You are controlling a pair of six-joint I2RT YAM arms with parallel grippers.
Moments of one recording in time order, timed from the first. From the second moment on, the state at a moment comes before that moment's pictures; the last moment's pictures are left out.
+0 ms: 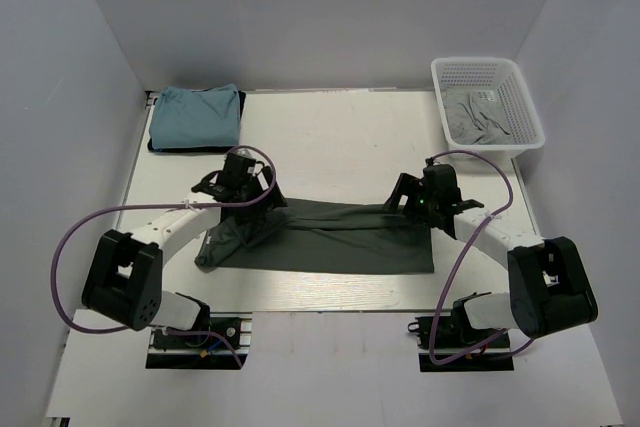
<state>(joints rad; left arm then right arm) -0.39 1.38 0.81 -0.36 0.06 -0.75 0.31 1.33 0.59 -0.09 -0.11 0.57</state>
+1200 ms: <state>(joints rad) -0.62 1.46 0.82 -0.27 0.20 -0.66 0.31 1.33 0.59 -0.09 -0.09 0.57</state>
